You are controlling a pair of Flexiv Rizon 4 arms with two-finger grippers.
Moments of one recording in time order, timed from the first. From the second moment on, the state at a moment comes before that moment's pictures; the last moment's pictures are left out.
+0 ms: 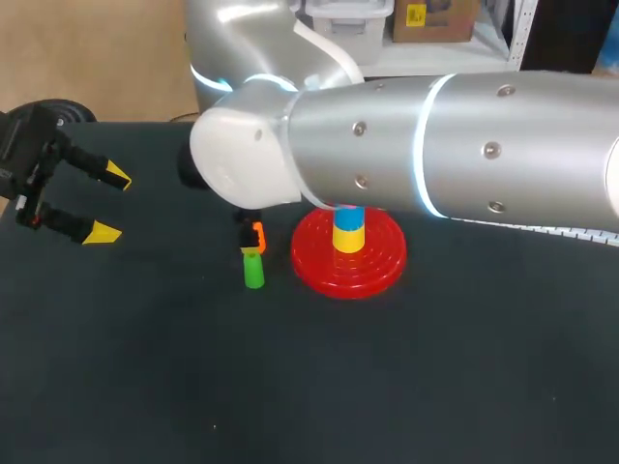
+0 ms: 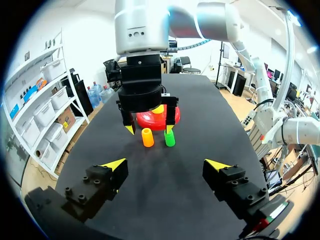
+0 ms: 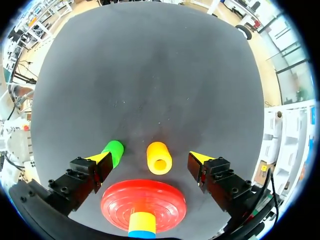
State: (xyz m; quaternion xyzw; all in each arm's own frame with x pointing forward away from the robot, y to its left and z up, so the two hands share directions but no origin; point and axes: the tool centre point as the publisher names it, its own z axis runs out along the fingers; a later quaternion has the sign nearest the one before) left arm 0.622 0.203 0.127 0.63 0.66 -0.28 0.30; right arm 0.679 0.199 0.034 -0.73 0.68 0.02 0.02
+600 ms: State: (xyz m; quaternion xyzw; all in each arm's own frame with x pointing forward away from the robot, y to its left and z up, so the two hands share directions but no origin) left arm 0.622 0.203 0.127 0.63 0.66 -0.28 0.30; right arm 0.688 0.197 0.037 -0.73 0.68 0.01 0.03
